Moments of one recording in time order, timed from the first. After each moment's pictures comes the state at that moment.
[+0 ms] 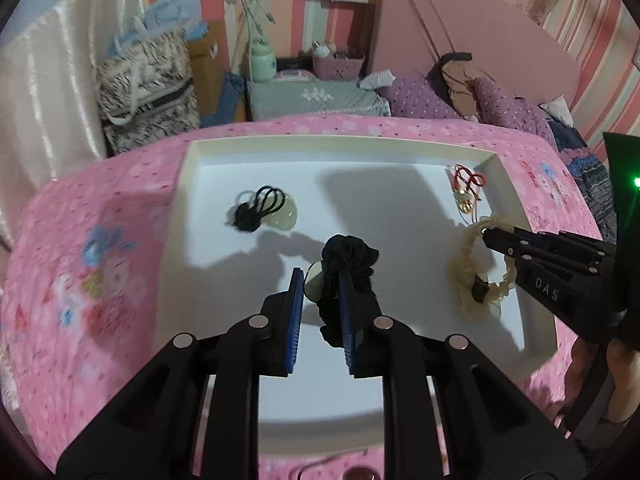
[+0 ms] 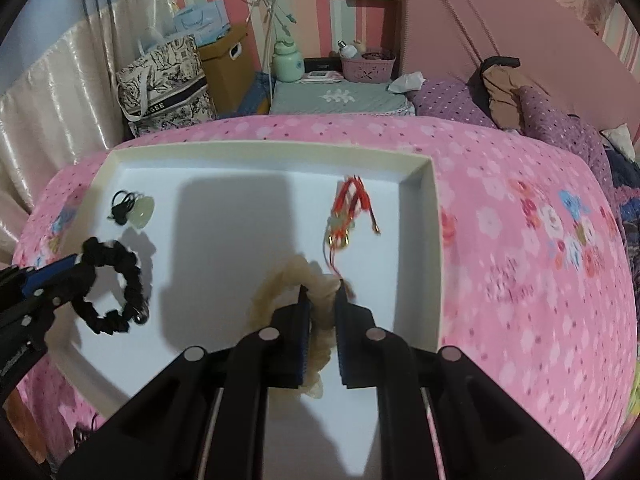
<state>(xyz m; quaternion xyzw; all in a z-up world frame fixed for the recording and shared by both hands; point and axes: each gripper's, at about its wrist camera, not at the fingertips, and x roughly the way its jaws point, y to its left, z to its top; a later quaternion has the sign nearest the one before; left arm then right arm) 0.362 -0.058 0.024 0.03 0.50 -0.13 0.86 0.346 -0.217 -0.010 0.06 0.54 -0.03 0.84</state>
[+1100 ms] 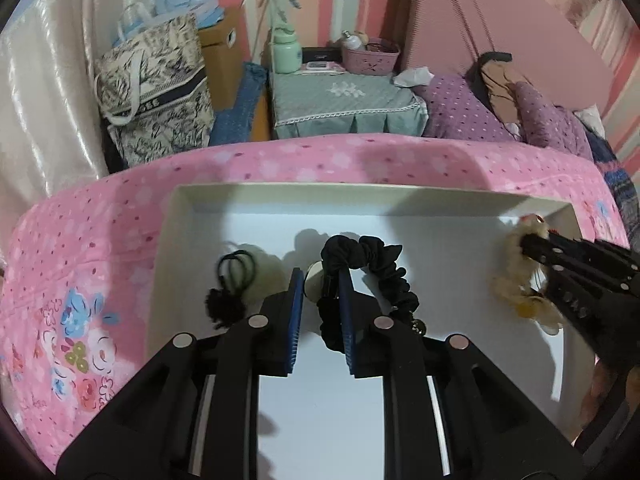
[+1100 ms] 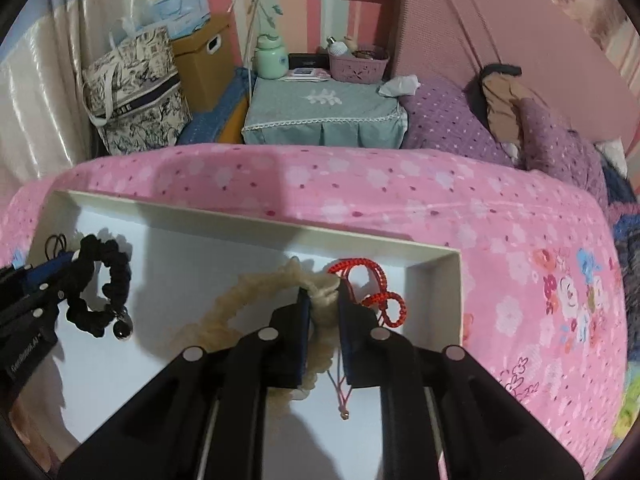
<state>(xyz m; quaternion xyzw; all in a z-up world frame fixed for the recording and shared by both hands) 0.443 -0.078 -0.008 0.05 0.51 -0.08 0.86 0.418 -0.223 -0.033 0.02 0.56 -0.06 0.83</state>
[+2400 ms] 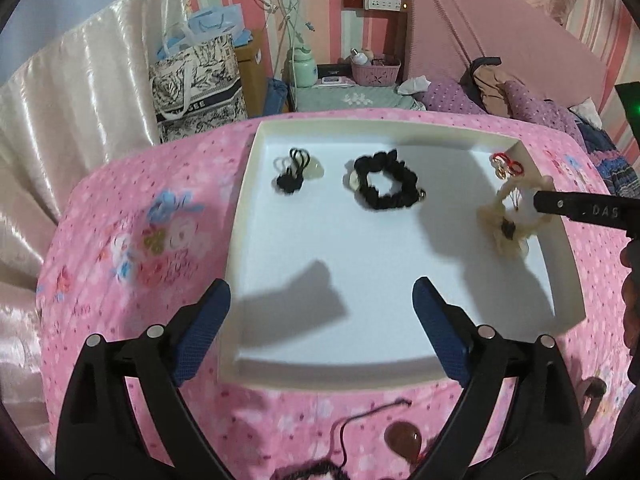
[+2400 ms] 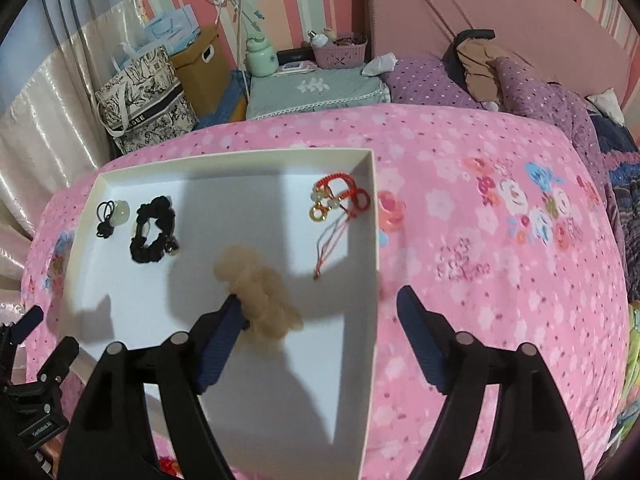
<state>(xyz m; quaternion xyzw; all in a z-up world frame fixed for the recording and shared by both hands) 0.307 -0.021 0.033 0.05 0.47 -0.06 0.88 0.325 -0.262 0.013 0.10 0.57 -0.05 0.82</state>
